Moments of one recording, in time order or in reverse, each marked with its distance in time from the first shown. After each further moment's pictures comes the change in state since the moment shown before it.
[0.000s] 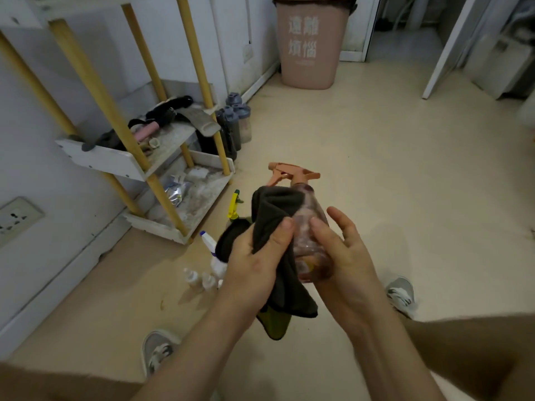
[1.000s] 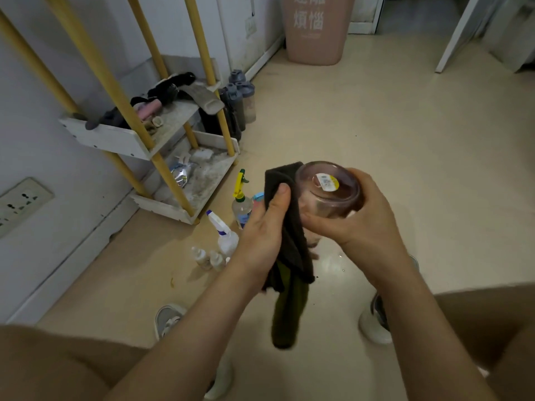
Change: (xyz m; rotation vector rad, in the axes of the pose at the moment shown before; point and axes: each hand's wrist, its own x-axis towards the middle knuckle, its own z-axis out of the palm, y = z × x) left_hand 0.007 -0.010 0.000 0.037 0.026 -0.157; right_hand 0.004 -0.012 -0.015 -0.814 0.020 -0.448
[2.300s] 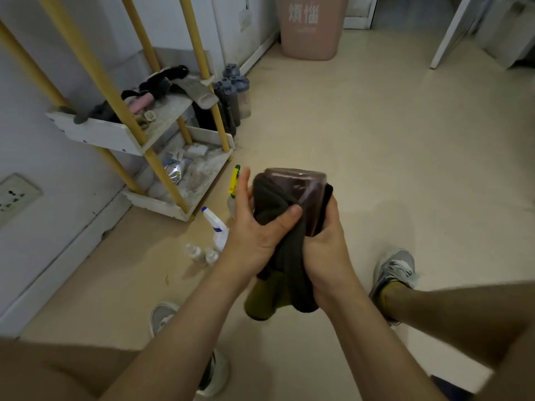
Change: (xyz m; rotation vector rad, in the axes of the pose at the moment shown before) left_hand 0.007 -0.018 -0.015 0.241 0.007 0.280; right_hand -0.021 0.021 0.055 0.381 0.041 0.224
